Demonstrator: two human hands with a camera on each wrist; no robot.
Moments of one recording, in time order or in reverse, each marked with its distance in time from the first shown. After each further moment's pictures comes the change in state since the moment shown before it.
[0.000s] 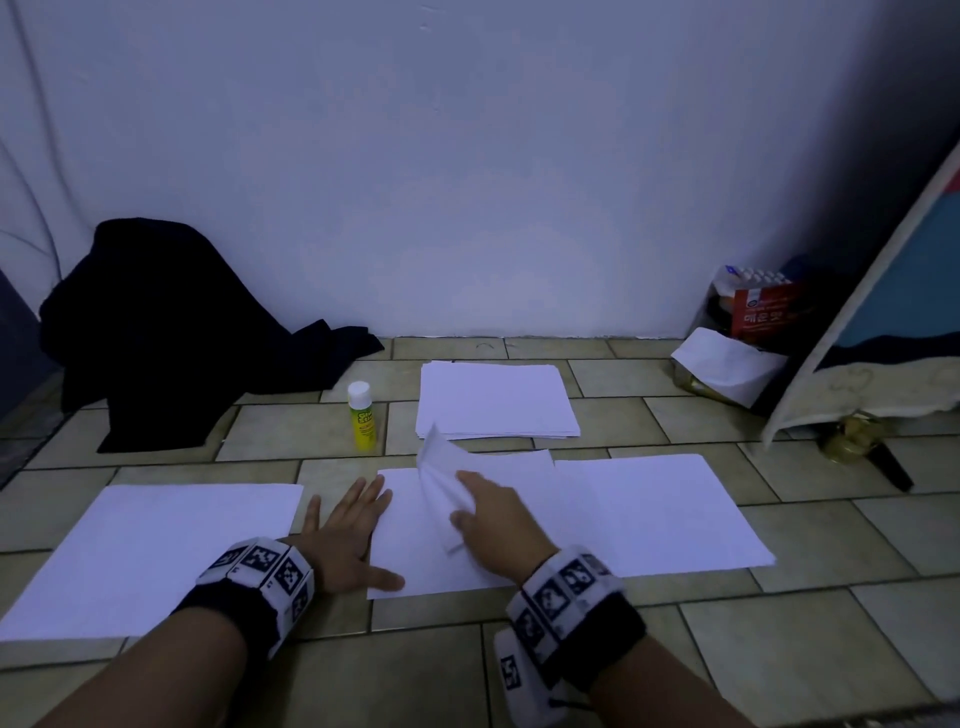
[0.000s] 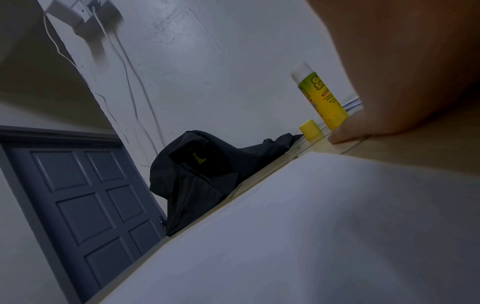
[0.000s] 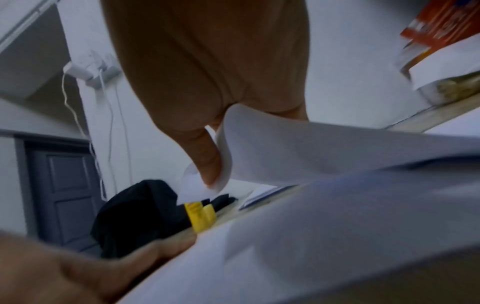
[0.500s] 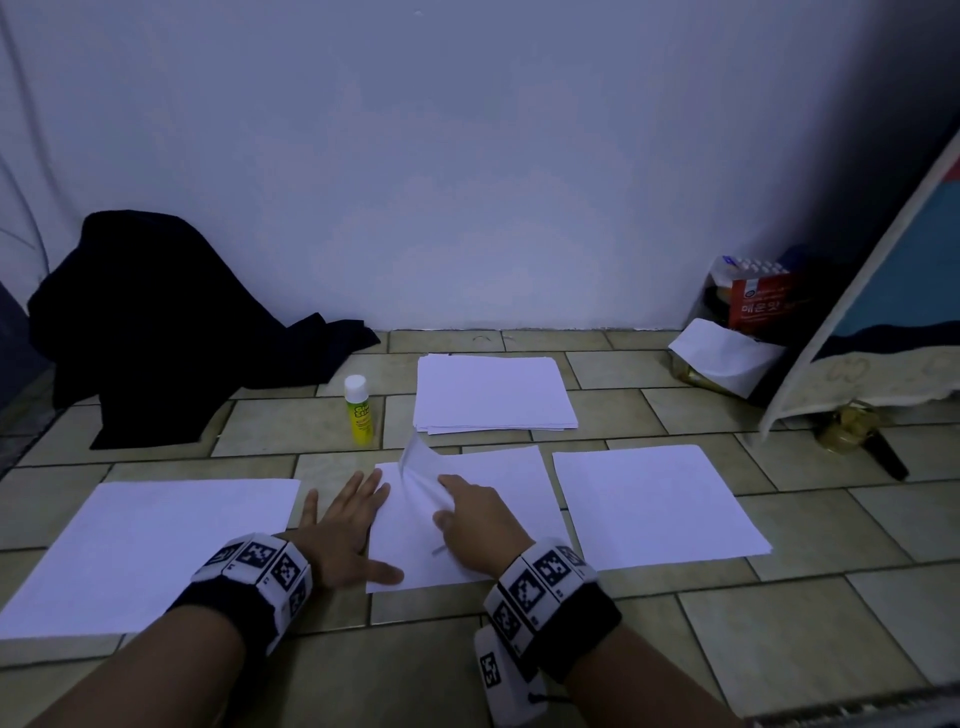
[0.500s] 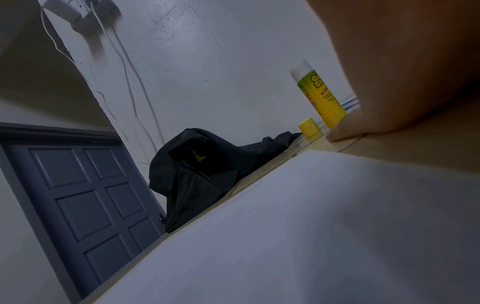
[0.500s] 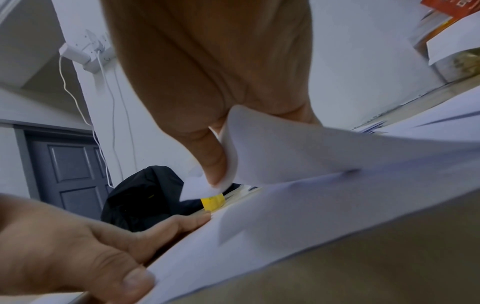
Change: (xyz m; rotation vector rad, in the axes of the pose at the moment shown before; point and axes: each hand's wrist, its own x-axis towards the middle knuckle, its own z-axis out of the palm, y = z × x) left_hand 0.003 -0.001 0.002 0.029 0.000 -0.015; right_hand 0.008 -0.011 0.017 0.014 -0.065 0.064
